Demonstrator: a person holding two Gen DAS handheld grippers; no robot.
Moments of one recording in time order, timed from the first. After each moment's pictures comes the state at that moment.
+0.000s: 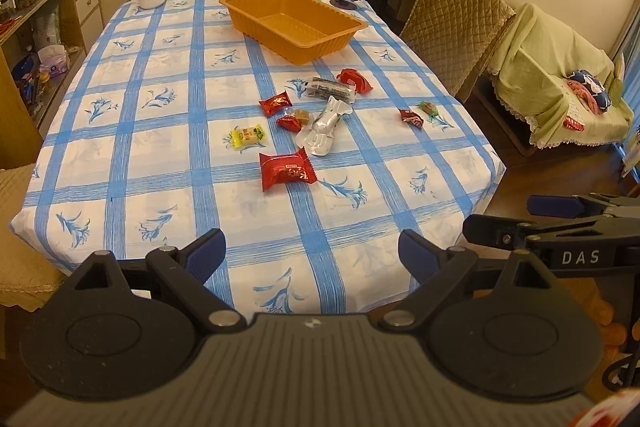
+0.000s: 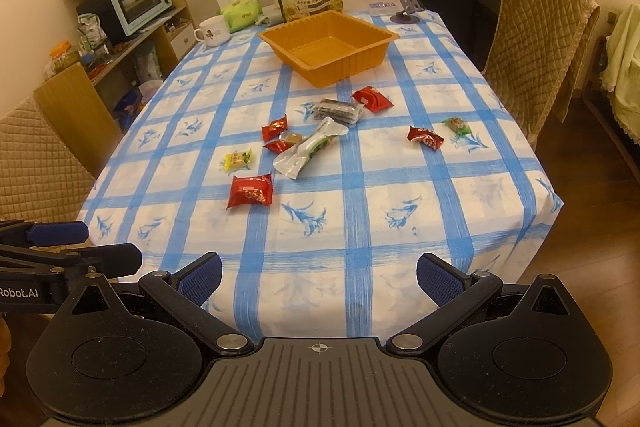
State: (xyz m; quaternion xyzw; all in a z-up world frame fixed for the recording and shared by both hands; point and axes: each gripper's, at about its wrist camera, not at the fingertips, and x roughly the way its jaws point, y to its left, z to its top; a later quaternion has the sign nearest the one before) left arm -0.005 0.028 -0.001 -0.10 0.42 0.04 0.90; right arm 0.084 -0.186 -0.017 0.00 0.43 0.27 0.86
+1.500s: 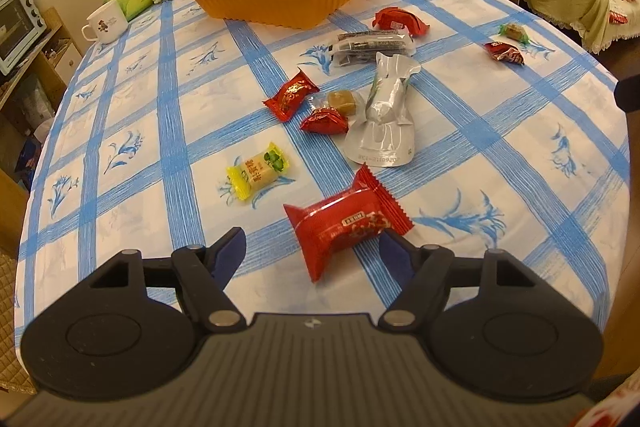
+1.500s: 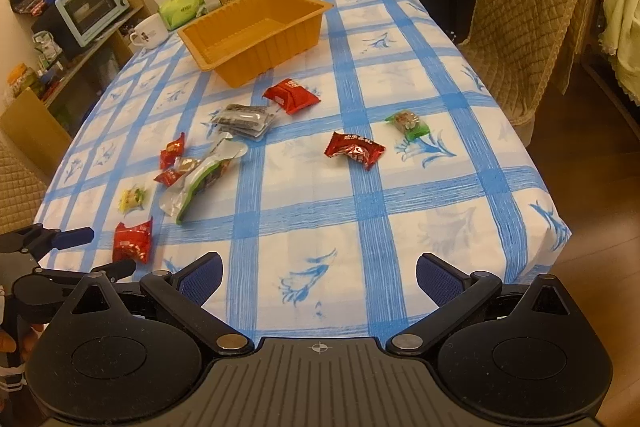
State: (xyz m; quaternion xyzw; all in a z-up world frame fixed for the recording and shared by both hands) left arm 0.165 0.034 -0.134 0.08 0.46 0.05 0.88; right arm 0.243 -0.232 -0.089 0.03 0.47 0.26 0.84
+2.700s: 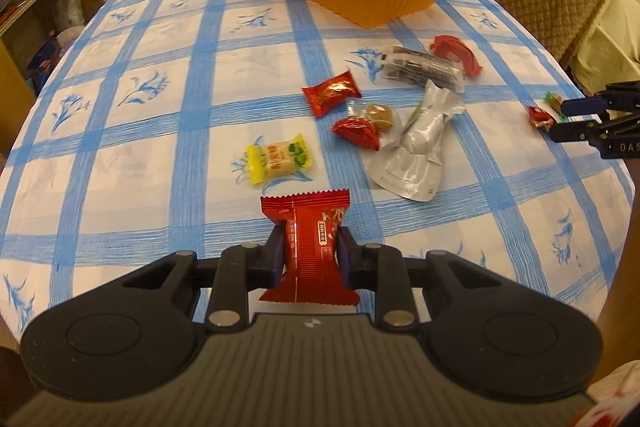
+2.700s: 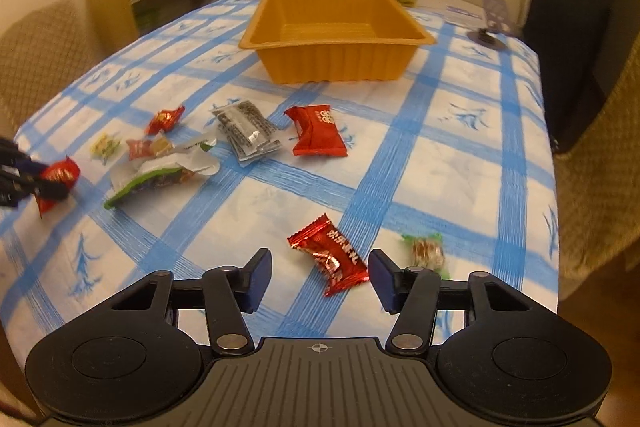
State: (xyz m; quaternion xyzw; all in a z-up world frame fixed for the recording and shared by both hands) left arm 0.172 0.054 -0.125 -0.07 0.47 0.13 0.87; right arm 0.362 -0.204 -0.143 -0.18 0.37 0.46 0.79
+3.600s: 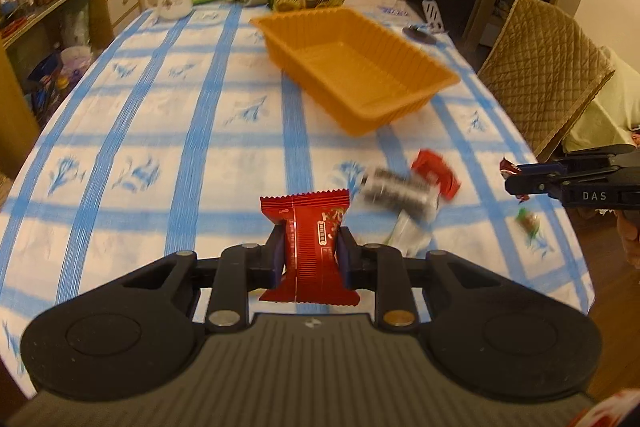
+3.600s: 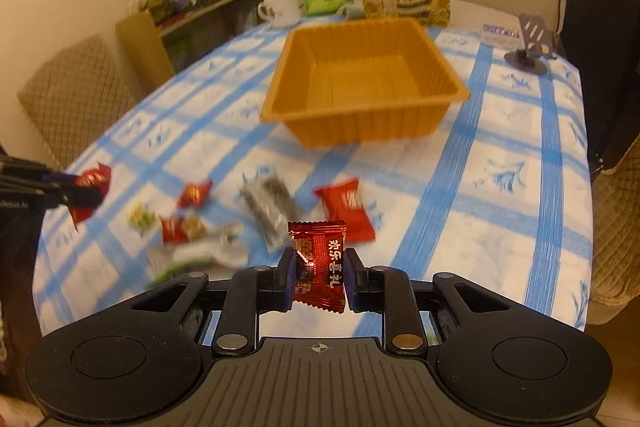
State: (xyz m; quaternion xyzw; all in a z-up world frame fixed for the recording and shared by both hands) left arm 0.229 0.064 -0.056 -0.12 0.40 0.13 0.90; right arm 0.414 -0.170 -0.083 -0.09 0.38 0.49 0.78
